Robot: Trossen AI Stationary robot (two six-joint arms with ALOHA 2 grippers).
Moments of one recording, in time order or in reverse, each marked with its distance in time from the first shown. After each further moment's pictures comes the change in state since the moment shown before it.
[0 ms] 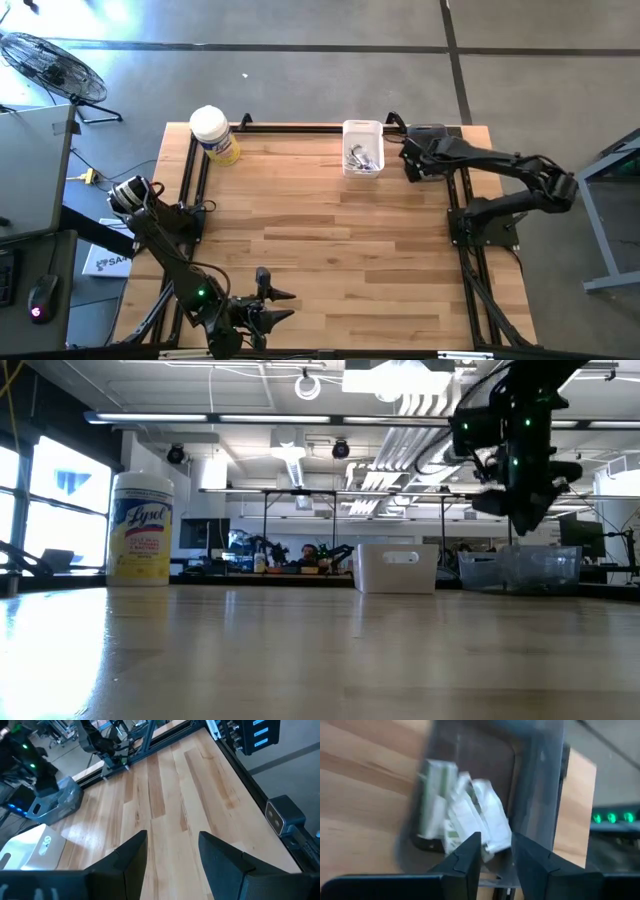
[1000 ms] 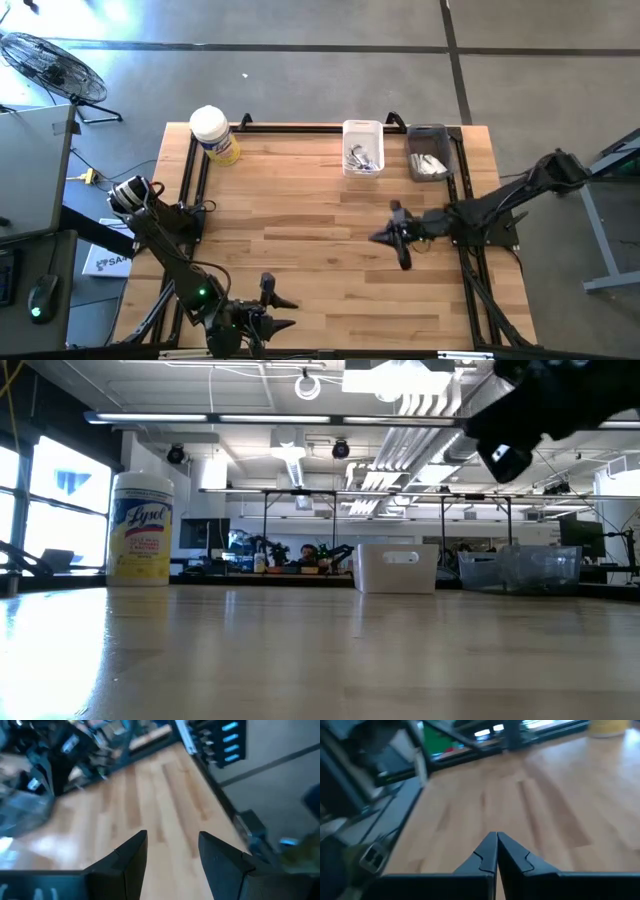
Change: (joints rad) left arm 0.013 0.001 -0.005 0.102 0.104 0.039; right arm 0.920 -0.216 -0.407 1.380 -0.394 -0.228
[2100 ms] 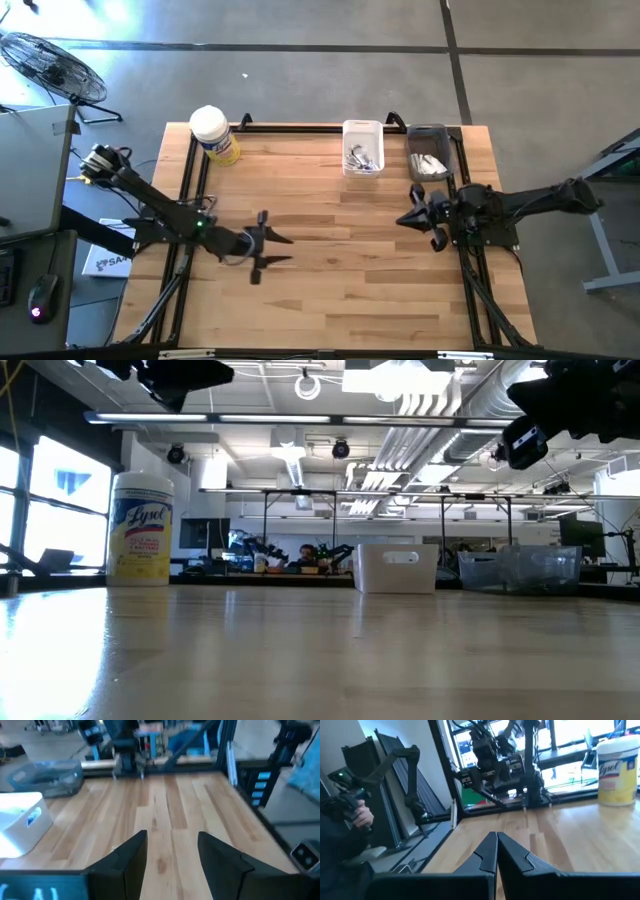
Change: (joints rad) left arm 0.361 -0.484 -0.631 0.483 0.321 -0.017; right arm -0.264 -0.610 -0.282 0.032 -0.375 -0.132
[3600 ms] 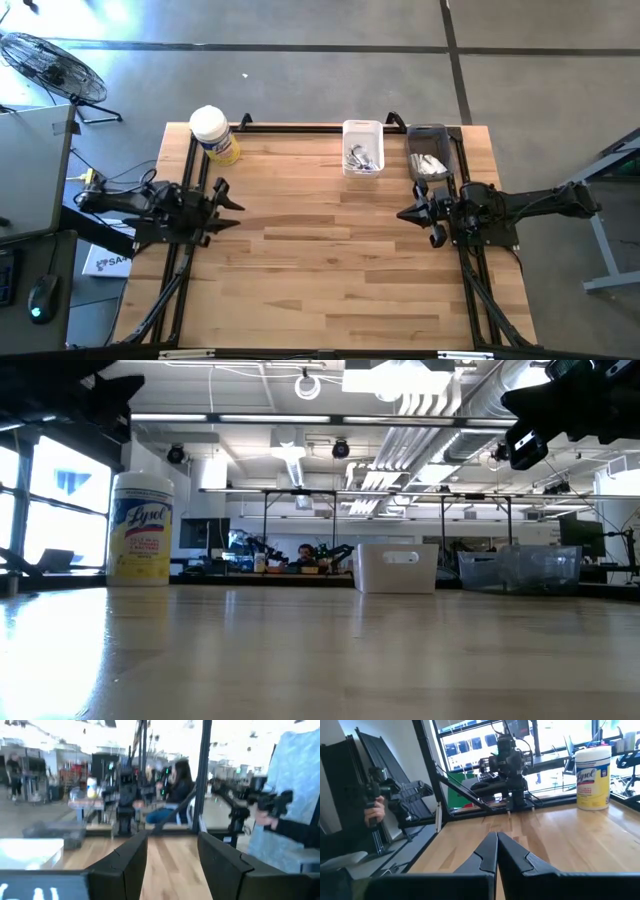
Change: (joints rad) left arm 0.359 -1.176 -0.492 -0.206 0.498 0.056; right arm -0.026 -0.065 0.002 -0.065 0.058 -0.034
